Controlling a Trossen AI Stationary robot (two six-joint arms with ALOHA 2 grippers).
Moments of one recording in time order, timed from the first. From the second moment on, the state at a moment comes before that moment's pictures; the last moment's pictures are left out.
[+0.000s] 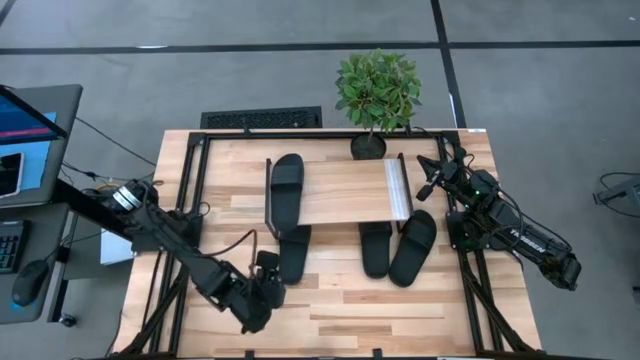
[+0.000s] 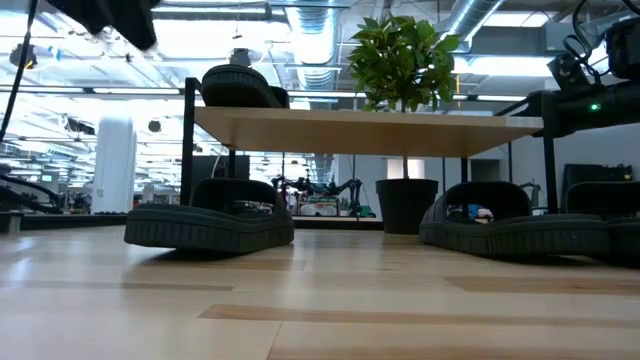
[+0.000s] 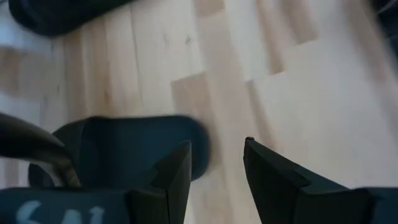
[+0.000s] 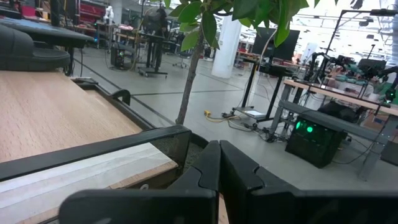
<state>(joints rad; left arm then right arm) -0.69 1.67 1.27 -0.75 -0.44 -0.36 -0.67 0.02 0.00 0.03 0.08 -0.24</state>
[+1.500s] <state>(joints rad) -0.61 1.88 1.26 -0.69 -0.38 -0.33 -0.67 0.02 0.00 0.03 0.08 -0.24</state>
